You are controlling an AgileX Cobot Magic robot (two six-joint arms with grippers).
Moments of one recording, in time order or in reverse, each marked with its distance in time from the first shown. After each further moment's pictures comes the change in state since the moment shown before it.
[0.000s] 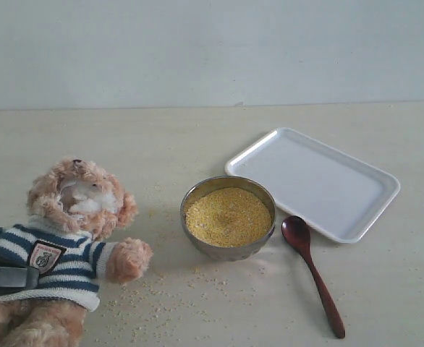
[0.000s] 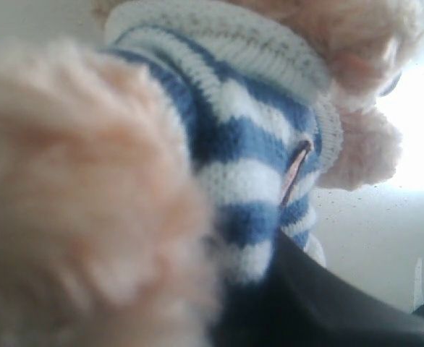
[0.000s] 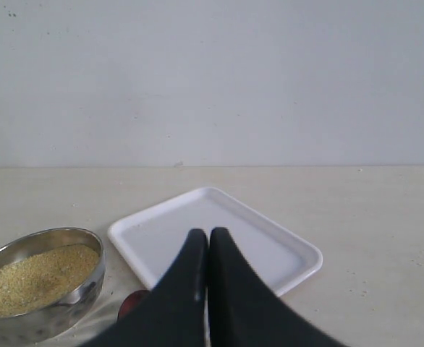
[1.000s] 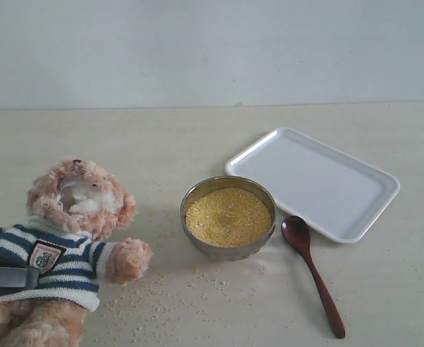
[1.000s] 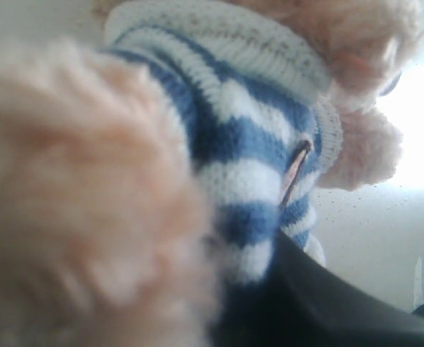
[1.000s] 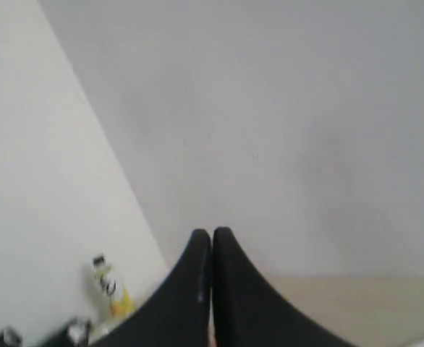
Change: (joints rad) left arm 0.000 0.000 0.000 0.000 0.000 0.000; right arm 0.073 0.237 -0.352 -1.404 -0.480 1.744
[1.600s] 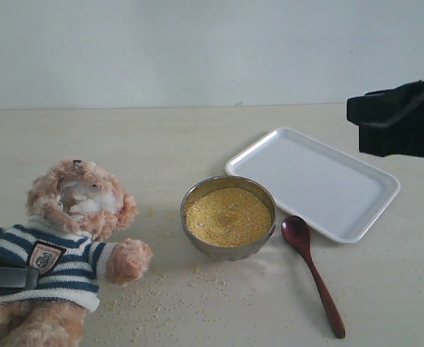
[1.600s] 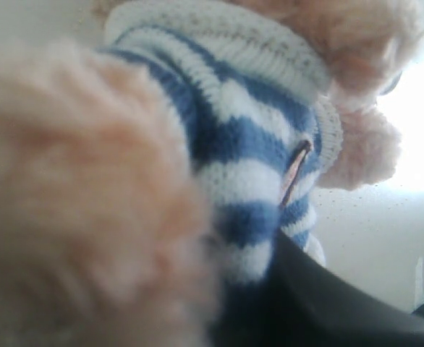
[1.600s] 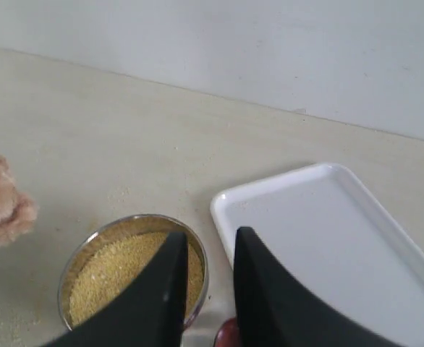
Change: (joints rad) left arm 0.000 0.000 0.000 0.002 0.000 0.000; right arm 0.005 0.750 -0.240 -0.362 0.114 -0.092
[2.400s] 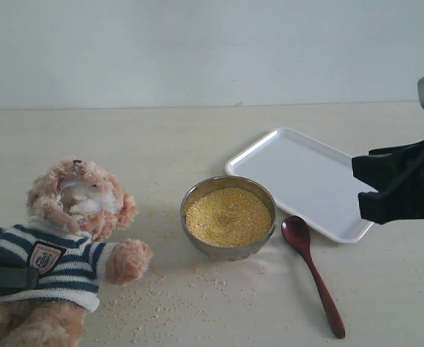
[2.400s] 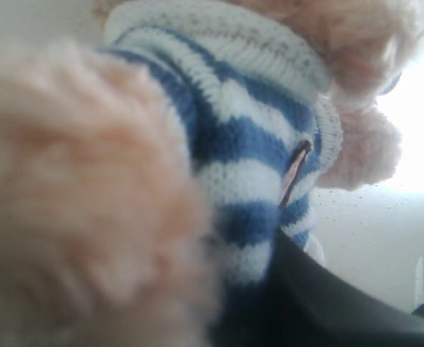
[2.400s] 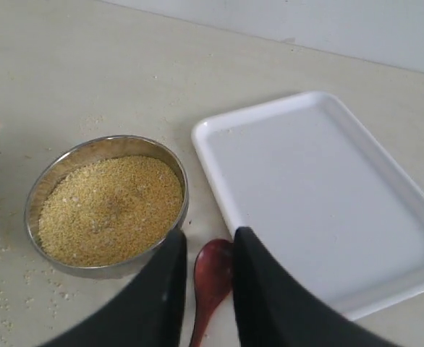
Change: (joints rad) left arm 0.000 0.000 0.000 0.000 0.000 0.000; right arm 0.024 0.000 0.127 0.000 0.069 -0.042
